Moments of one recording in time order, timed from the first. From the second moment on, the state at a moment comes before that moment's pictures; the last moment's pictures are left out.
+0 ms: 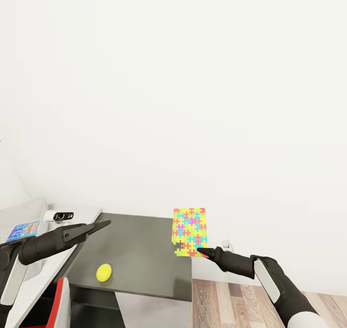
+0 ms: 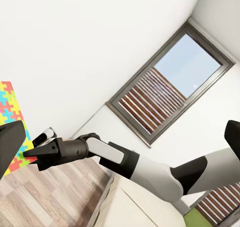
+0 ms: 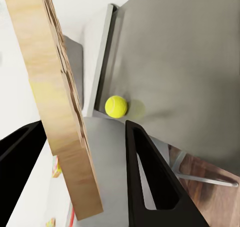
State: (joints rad) left arm -0.35 0.26 0.32 -1.46 0.37 1.04 -1.57; right arm -0.48 -0.11 0.00 -0.80 -0.54 0.82 0.81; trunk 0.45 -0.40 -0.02
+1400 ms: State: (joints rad) left arm -0.35 0.26 0.33 -1.46 0.37 1.04 -1.57; right arm -0.48 -0.11 0.00 -0.80 -0.53 0.81 0.80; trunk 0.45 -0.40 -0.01
